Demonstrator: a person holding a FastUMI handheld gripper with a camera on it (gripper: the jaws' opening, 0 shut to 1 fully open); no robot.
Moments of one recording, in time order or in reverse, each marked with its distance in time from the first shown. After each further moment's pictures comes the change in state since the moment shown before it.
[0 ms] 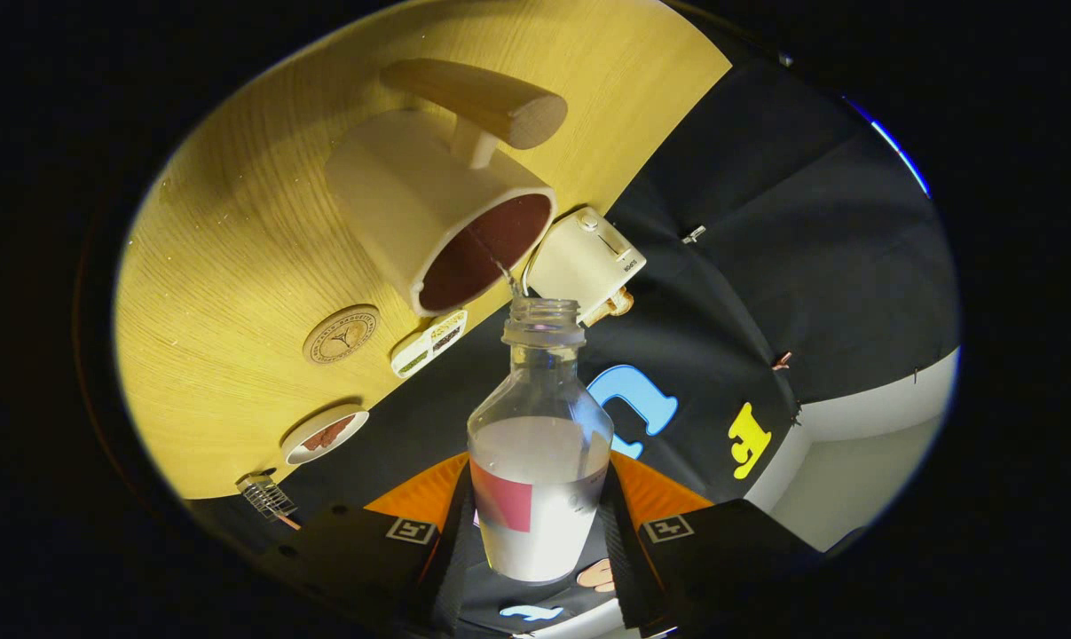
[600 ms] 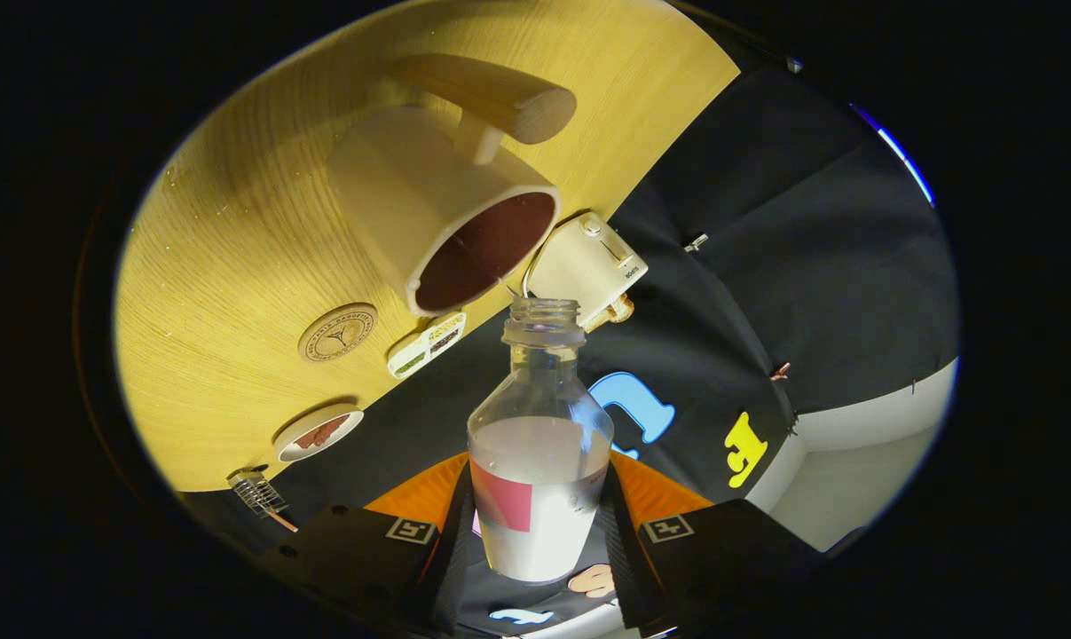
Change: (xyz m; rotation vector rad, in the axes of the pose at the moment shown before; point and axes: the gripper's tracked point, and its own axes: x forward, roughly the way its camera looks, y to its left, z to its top) arm 0.006 -0.006 -0.003 -0.019 -0.016 0.008
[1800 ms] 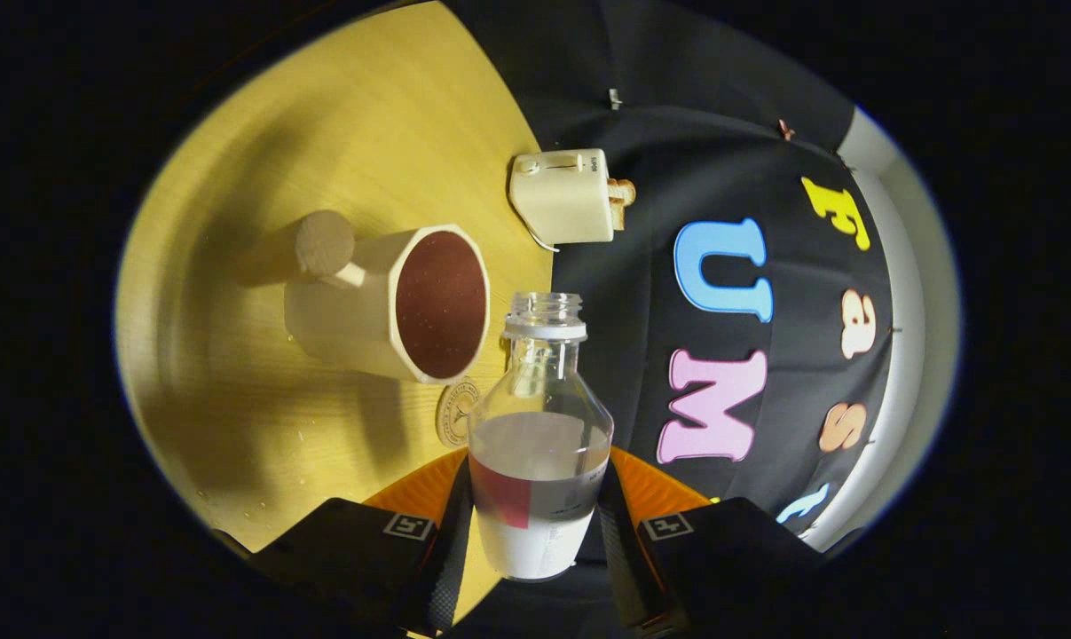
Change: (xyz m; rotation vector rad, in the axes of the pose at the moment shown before) arm -0.032 0.070 0.030 0.988 0.200 0.290
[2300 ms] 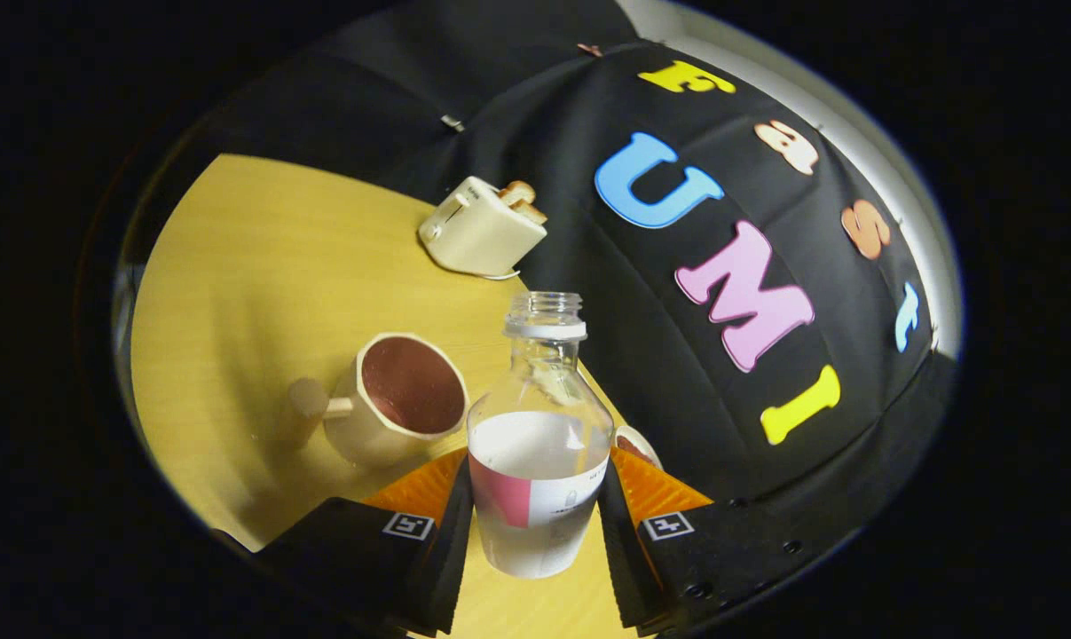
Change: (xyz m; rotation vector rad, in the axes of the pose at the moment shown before) arm -0.019 0.007 0.011 0.719 -0.079 0.062
